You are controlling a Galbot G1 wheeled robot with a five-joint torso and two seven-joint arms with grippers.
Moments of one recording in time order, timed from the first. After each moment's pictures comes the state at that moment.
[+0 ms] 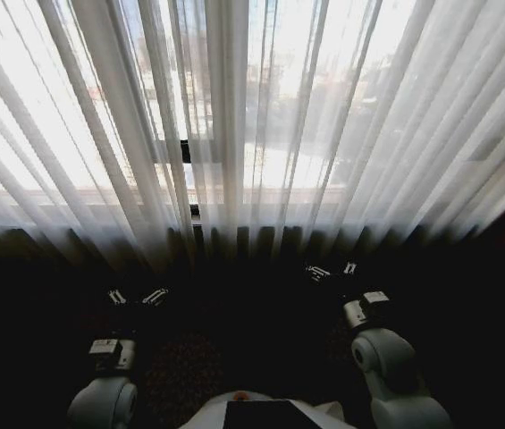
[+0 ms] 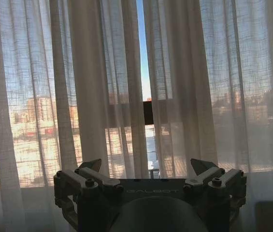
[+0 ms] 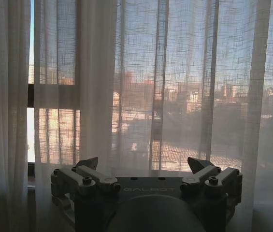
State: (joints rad) left arm 1.77 -1.45 -0.69 -2.31 -0.09 0.01 -0.01; right arm -1.52 1.33 0.64 2.26 0.23 -0.29 -0.02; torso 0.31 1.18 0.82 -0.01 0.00
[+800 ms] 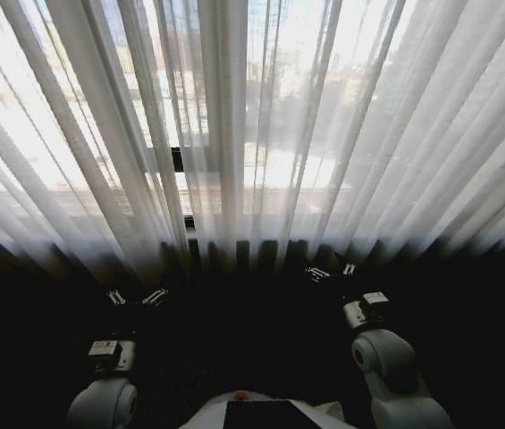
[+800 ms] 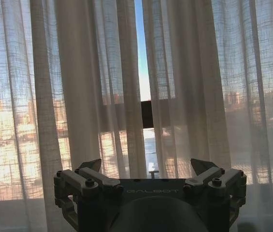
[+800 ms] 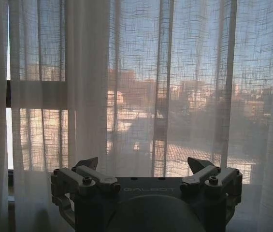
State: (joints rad) left arm 1.78 -1.46 -0.69 -2.31 -0.09 0.00 -0.01; right arm -1.53 1.33 0.64 2.25 0.23 -0.29 -0.03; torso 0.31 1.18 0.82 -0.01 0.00
